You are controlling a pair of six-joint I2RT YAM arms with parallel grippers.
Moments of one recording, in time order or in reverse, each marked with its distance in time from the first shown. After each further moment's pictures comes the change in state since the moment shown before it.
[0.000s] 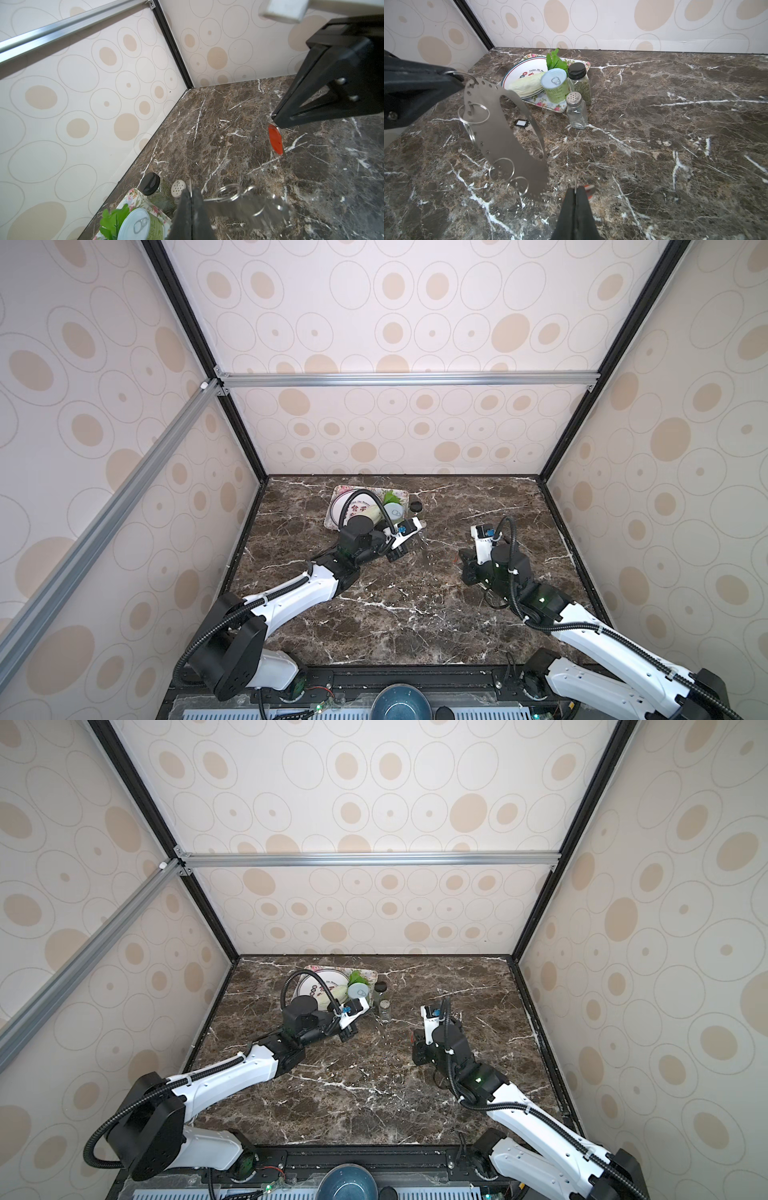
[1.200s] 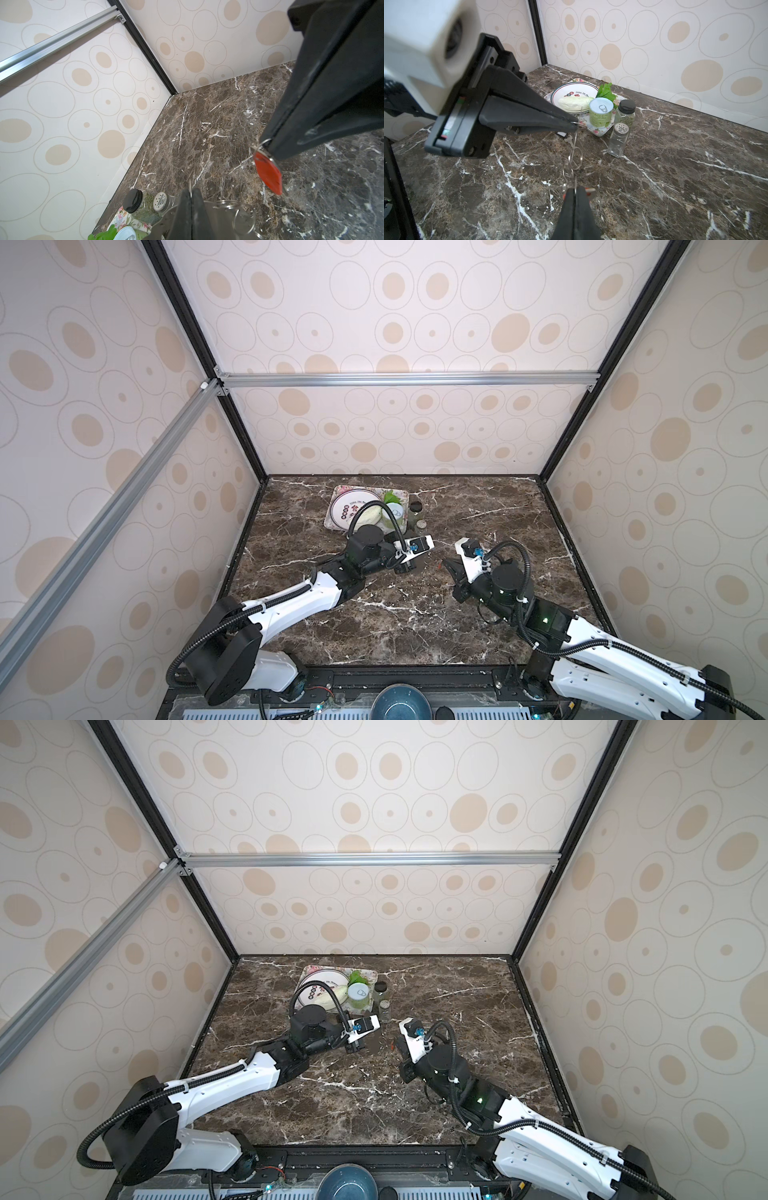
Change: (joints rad) left arm -0.112 -0.027 -0.018 -0.034 -0.016 0.105; right arm 0.250 -0.100 -0.060 0.154 0.037 -0.186
